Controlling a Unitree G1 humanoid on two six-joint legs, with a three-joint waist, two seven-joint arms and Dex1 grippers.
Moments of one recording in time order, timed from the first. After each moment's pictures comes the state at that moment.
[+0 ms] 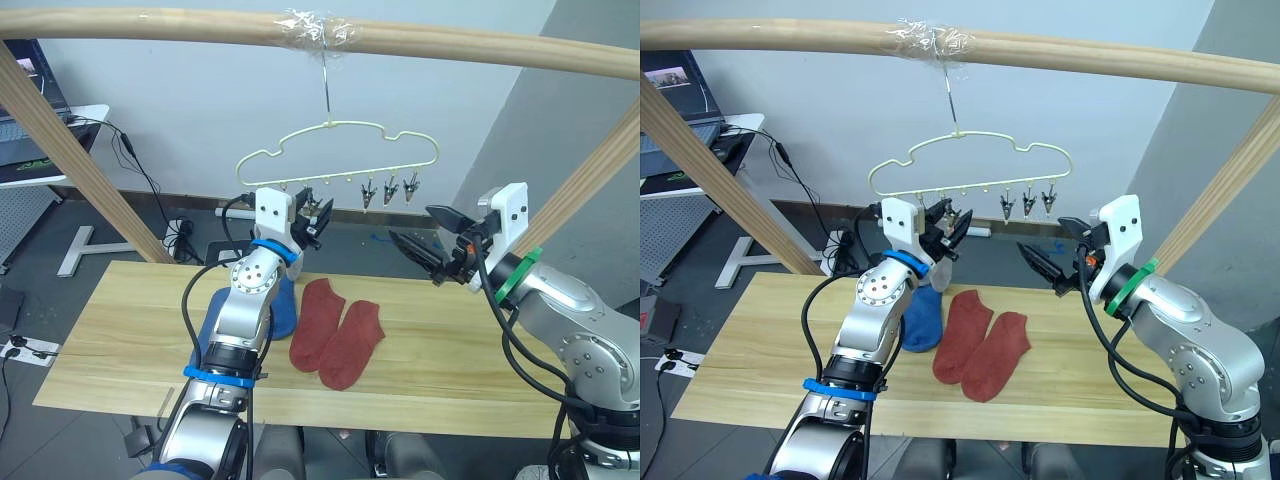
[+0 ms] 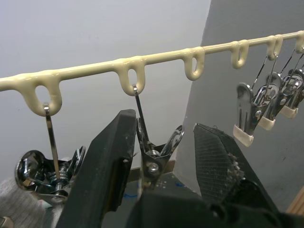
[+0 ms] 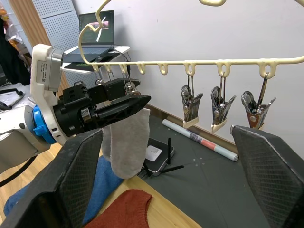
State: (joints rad) left arm -0.54 0.16 -0.05 0.20 -0.03 0.02 -0.32; right arm -0.33 -0.50 -0.12 -0.63 0.77 0.86 0.28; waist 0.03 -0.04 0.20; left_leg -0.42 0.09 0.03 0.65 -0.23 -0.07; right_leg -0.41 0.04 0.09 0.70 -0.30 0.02
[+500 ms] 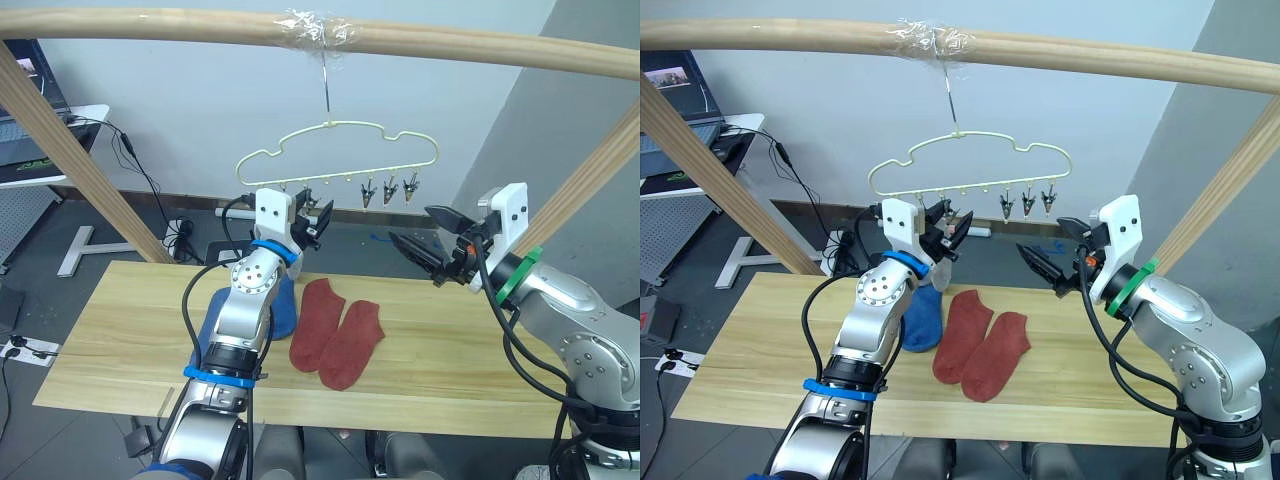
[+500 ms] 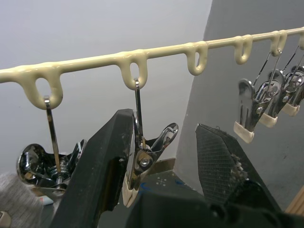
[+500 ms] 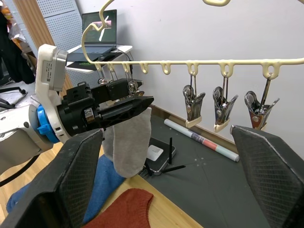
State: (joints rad) left arm -0.53 0.16 -0.05 0.20 -0.03 0.03 -0.32; right arm -0.33 -0.50 -0.13 -0.63 0.77 0.86 0.30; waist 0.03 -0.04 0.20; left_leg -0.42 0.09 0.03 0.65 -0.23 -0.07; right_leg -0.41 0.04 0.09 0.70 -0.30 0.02
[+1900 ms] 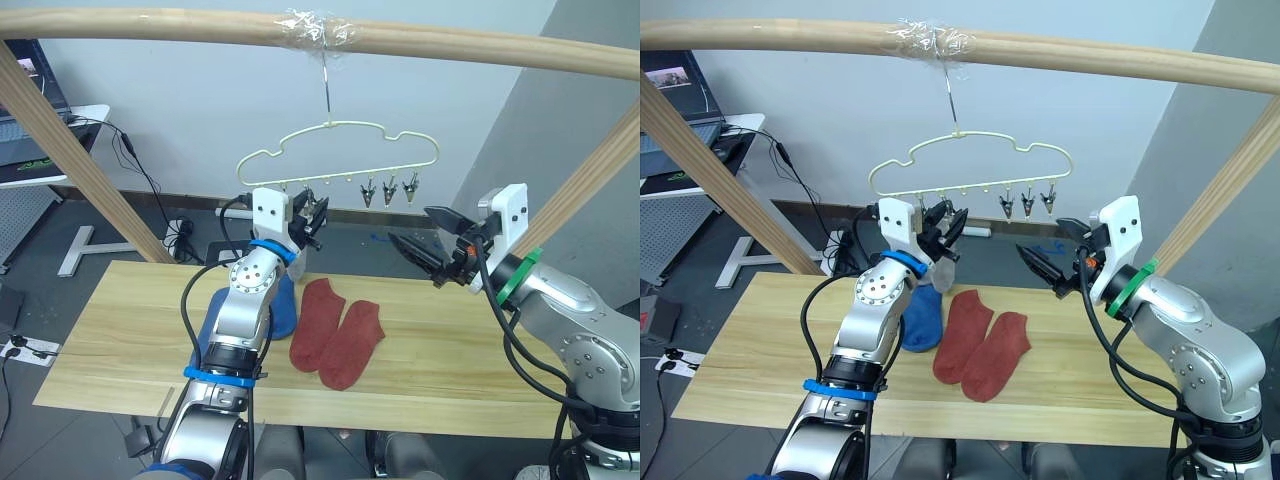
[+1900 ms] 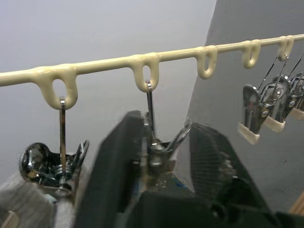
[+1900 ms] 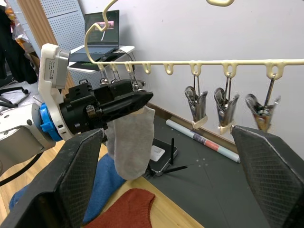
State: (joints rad) left arm -0.53 0.15 -0.03 0.20 -0.04 0.03 -0.31; right arm -0.32 -0.50 -0.13 -0.63 0.77 0.86 0.31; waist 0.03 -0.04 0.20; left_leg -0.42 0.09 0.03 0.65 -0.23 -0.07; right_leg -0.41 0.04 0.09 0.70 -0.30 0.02
